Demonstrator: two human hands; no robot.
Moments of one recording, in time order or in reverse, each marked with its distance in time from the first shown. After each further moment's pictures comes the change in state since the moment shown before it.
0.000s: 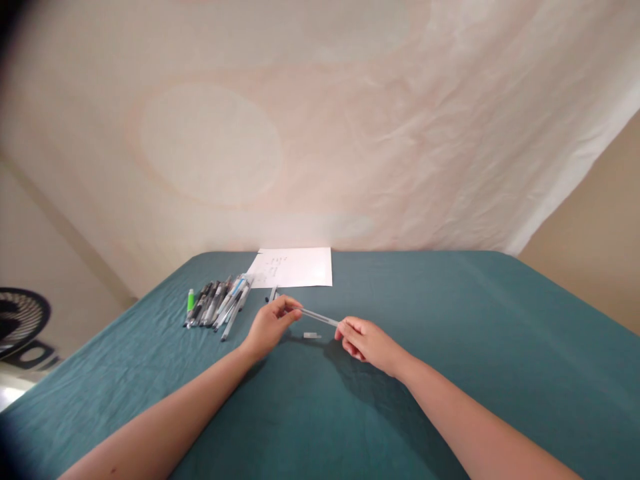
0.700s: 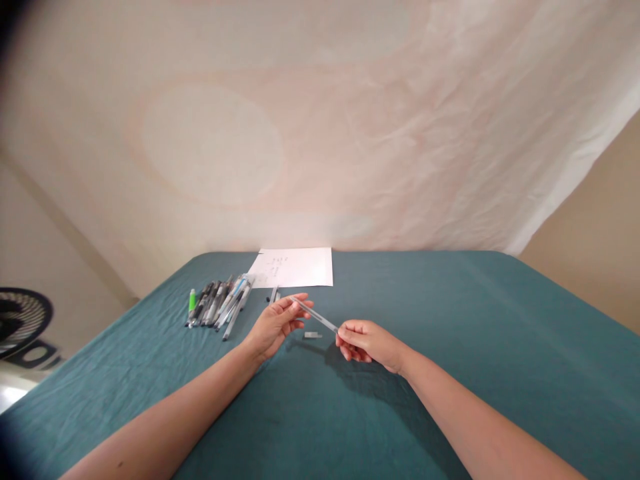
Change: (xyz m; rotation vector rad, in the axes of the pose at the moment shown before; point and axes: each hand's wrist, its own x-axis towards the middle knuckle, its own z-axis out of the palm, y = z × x) left_hand -0.002 0.006 0.010 -0.865 -0.104 -0.308; right_hand 0.001 -0.001 -0.006 0.126 -0.141 0.030
